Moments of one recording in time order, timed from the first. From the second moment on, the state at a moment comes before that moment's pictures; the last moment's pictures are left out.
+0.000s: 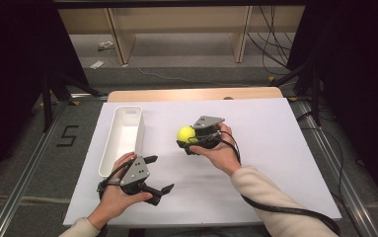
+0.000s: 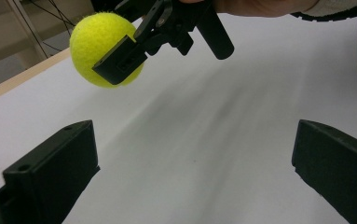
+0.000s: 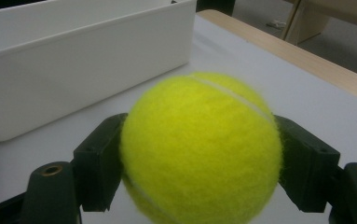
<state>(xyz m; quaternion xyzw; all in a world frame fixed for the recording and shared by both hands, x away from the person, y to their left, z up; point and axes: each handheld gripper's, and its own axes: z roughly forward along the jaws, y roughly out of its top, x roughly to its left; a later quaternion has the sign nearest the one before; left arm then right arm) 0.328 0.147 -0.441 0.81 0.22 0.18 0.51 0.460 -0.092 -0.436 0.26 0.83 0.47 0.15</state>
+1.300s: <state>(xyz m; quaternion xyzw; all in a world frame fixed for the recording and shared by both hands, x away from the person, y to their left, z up) 0.328 0.147 -0.441 0.81 0.22 0.18 0.51 0.460 -0.076 -0.424 0.25 0.82 0.50 0.14</state>
